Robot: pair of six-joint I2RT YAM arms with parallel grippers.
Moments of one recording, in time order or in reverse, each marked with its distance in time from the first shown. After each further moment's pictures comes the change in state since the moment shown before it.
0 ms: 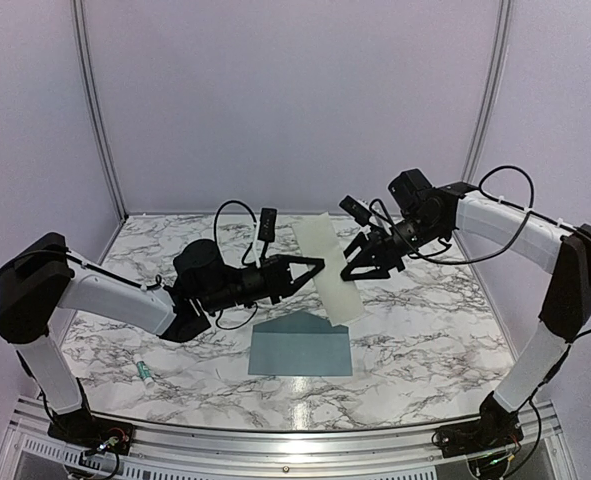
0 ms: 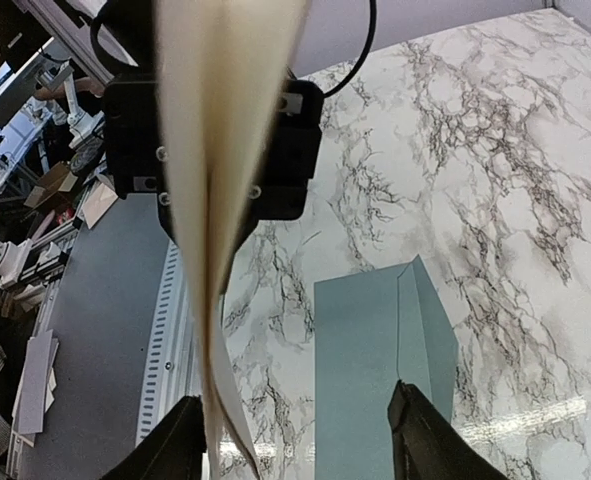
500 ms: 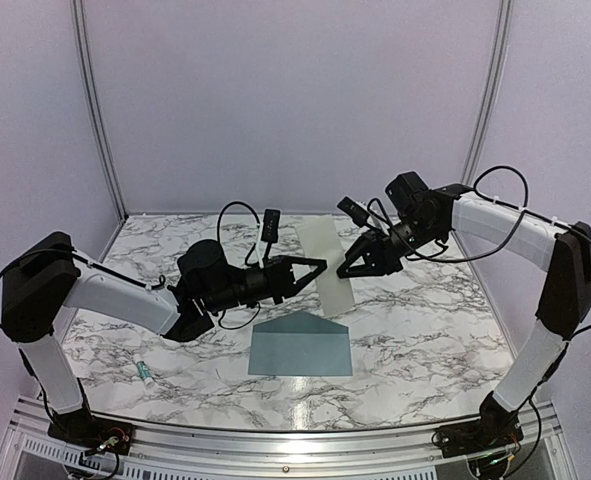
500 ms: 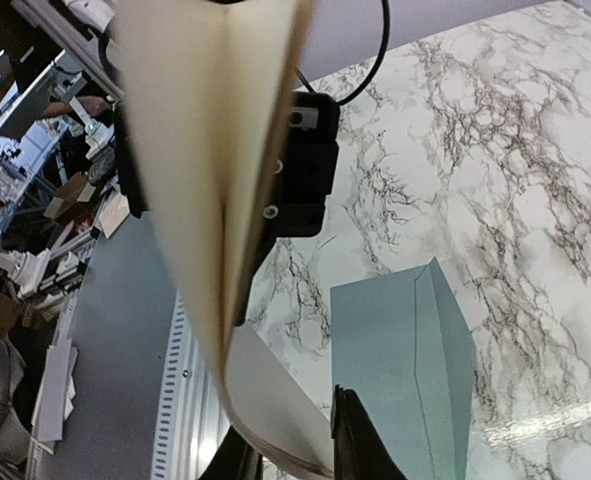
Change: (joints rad) left arm 0.000 0.031 0.017 0.004 0.010 -0.009; right arm 0.001 0.024 0.000 0.005 -0.043 0.035
